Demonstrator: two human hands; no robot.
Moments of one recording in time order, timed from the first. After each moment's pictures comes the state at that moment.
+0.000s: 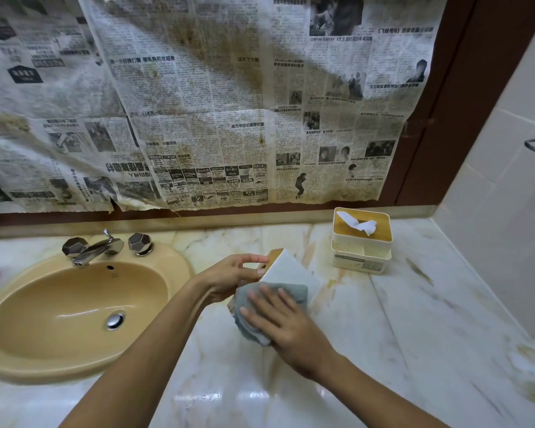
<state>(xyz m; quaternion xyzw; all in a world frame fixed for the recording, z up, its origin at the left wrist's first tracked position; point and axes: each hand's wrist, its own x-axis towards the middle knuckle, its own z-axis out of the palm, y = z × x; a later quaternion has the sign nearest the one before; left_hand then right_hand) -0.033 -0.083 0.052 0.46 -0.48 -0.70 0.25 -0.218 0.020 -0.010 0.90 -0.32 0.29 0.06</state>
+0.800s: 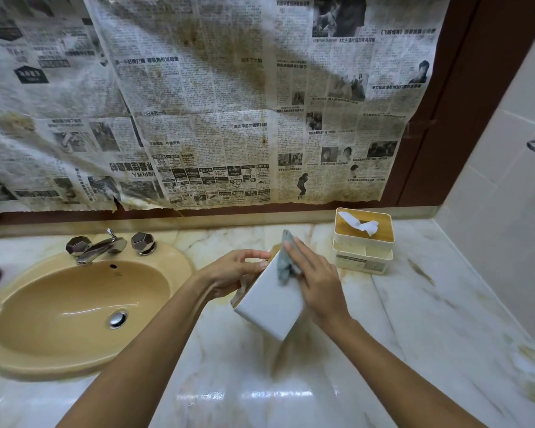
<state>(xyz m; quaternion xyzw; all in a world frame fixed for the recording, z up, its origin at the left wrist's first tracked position) -0.030 -0.086 0.055 0.46 -0.49 -0.70 0.25 -0.246 -0.027 0.029 0.75 -0.53 0.40 -0.03</state>
